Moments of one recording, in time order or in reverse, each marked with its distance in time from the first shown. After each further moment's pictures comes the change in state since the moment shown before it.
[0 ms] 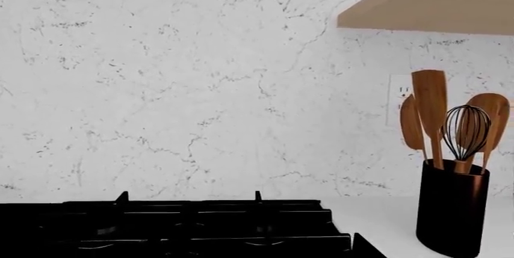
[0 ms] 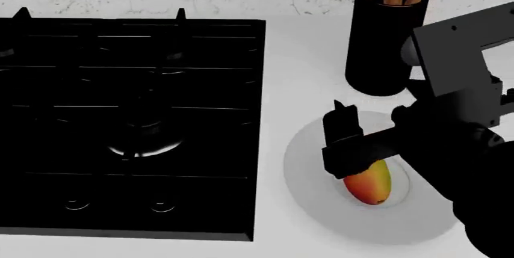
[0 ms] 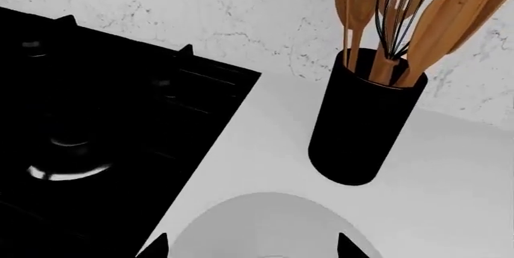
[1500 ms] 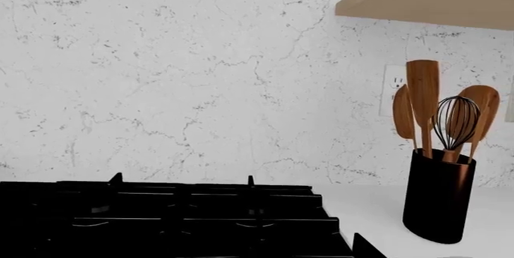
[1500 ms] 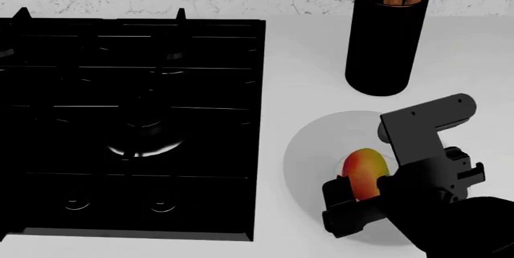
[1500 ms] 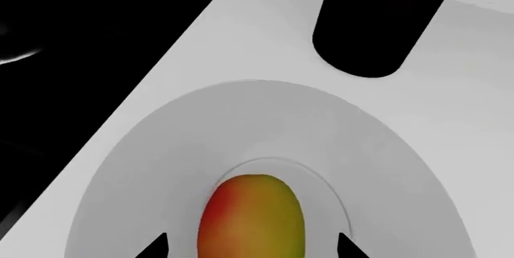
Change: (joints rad) left arm 0.061 -0.035 0.004 0.023 -0.099 0.053 -0.083; right arm -0.173 -0.013 -0.206 0.178 -0.208 -0.198 -0.092
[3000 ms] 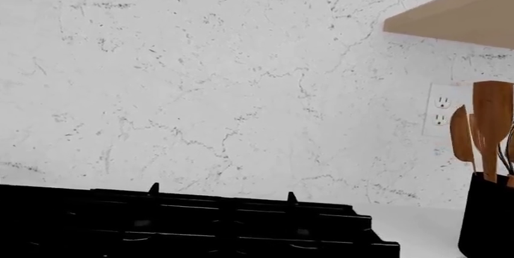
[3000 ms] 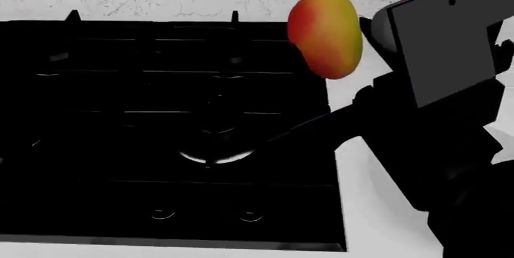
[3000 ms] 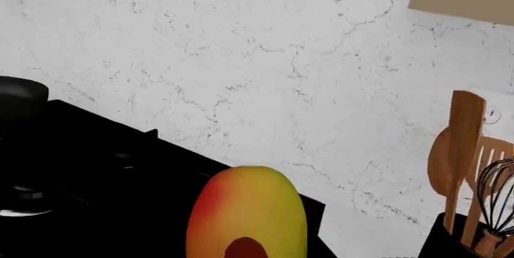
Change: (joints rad) left arm 0.006 0.074 0.155 -0.115 0.285 0.151 0.147; right arm 0.199 0.013 0.279 -0.498 0.430 0.104 0.311
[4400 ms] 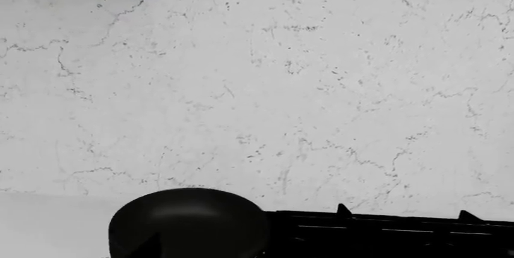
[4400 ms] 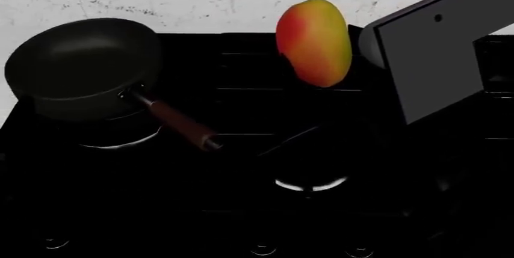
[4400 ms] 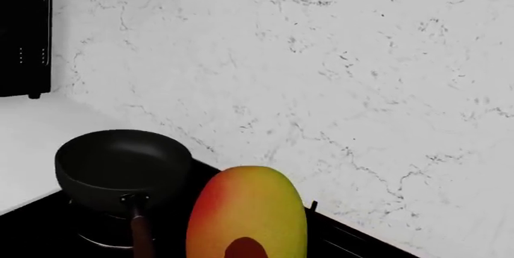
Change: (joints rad) left arm -0.026 -0.019 0.031 -0.014 -0.021 0.015 -0.015; right arm -0.026 0.021 -0.033 -0.031 -0.018 -0.051 -0.027
